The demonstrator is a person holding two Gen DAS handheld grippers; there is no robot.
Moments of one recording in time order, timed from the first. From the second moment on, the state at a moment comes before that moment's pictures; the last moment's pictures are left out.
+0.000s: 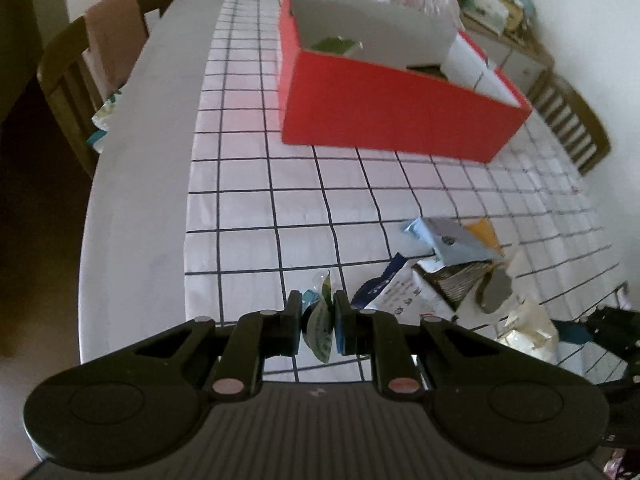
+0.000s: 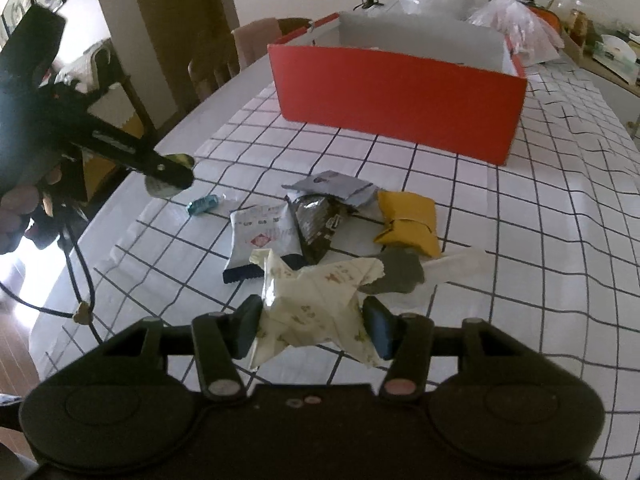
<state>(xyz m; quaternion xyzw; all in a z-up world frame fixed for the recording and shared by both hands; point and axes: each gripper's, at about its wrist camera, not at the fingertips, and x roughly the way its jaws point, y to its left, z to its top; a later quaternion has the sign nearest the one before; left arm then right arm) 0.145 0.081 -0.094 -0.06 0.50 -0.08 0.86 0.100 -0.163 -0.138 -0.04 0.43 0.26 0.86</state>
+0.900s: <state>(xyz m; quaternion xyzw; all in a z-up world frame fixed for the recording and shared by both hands) 0.181 0.026 0.005 -0.05 0.42 -0.07 0.91 0.166 -0.187 -0.018 -0.05 0.31 0.21 0.93</state>
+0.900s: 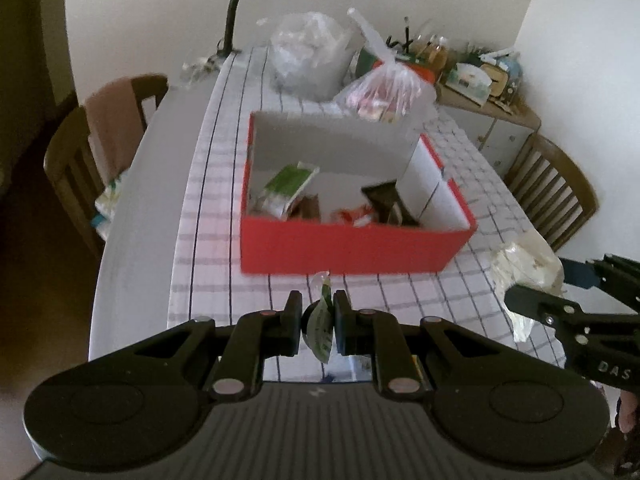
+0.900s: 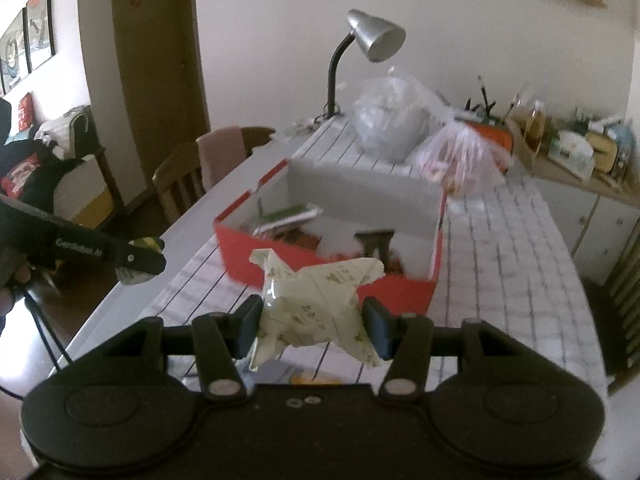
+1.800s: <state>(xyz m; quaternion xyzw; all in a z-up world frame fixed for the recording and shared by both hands) 0.348 -0.012 -0.037 -0.01 0.47 -0.01 0.88 0.334 -0.174 -0.062 -0.07 0.37 0.18 0.91</state>
